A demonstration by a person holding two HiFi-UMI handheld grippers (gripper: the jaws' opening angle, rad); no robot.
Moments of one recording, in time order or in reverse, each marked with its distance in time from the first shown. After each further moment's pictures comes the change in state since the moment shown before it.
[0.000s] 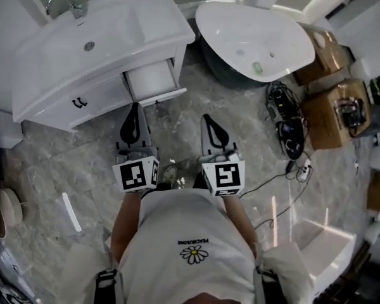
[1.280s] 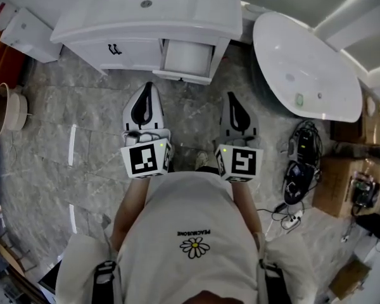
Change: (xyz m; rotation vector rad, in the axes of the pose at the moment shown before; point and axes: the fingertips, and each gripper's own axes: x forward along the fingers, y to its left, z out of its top) left arm -0.021 -0.060 0.010 0.116 0.032 0.431; right arm 0.026 -0.075 0.011 0.048 -0.152 0.315
